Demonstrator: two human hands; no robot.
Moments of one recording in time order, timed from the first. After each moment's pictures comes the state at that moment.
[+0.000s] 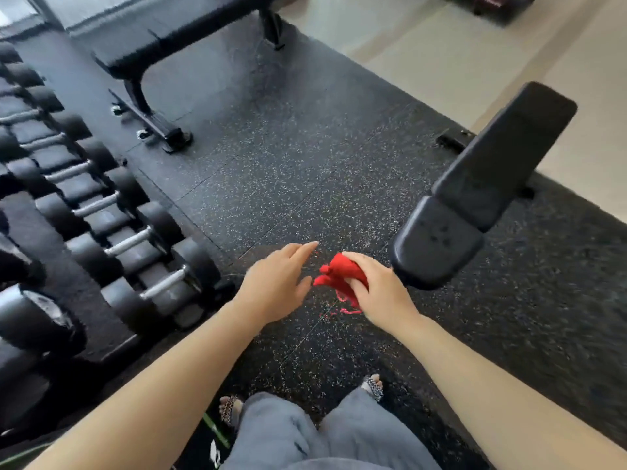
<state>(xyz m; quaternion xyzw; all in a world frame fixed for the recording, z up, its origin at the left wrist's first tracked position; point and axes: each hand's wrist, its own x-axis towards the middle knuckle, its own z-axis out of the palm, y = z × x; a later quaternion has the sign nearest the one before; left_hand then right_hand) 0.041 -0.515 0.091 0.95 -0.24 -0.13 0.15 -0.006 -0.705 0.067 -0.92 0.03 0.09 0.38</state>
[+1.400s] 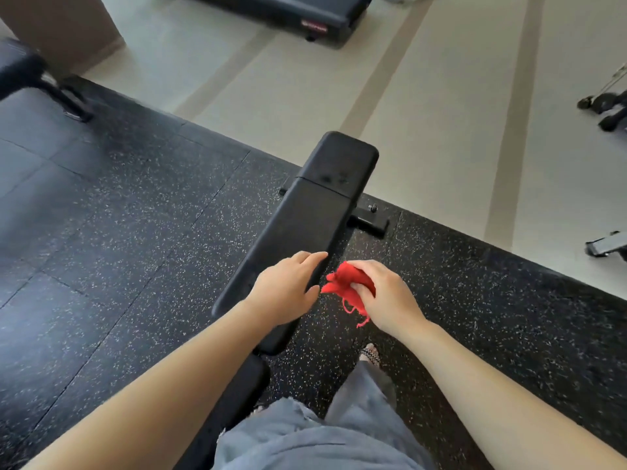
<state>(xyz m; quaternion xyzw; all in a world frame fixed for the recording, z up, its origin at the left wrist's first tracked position) 0.277 -1.297 0.081 0.89 -0.40 -0.18 0.14 0.169 -1.465 0.069 -0.91 0.17 0.03 0.38</state>
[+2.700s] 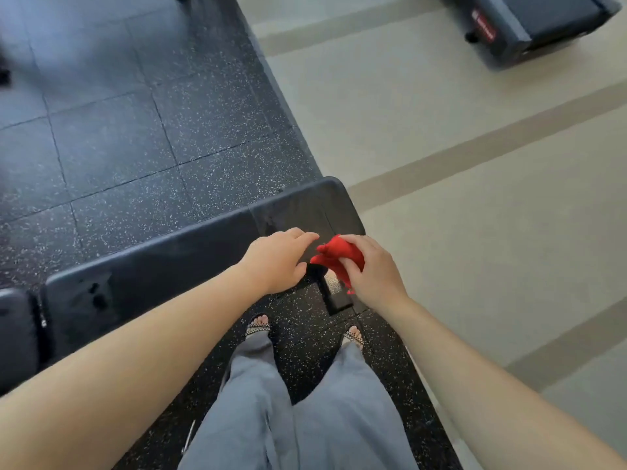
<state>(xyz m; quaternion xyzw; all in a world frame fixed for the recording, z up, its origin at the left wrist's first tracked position) 0.559 -1.743 0.022 0.96 -0.10 -0.23 0.14 0.570 -1.934 0.003 -0.91 -0.11 0.17 0.37</state>
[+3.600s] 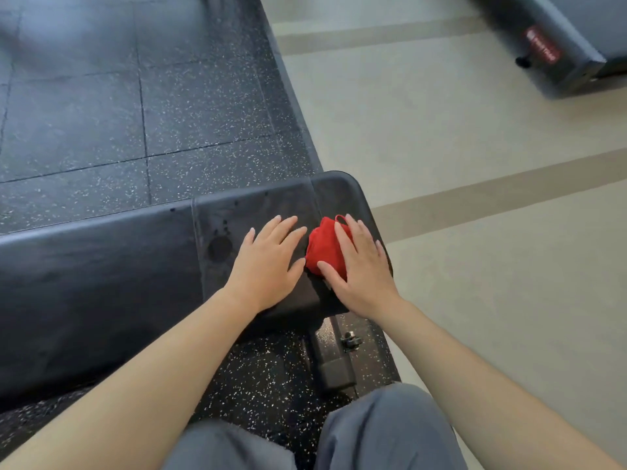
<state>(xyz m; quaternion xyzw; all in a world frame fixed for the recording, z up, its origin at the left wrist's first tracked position) 0.654 -1.773 -0.307 0.99 0.03 -0.08 0.14 0.708 -1.947 -0.328 -0.94 -0.27 0.12 0.18</state>
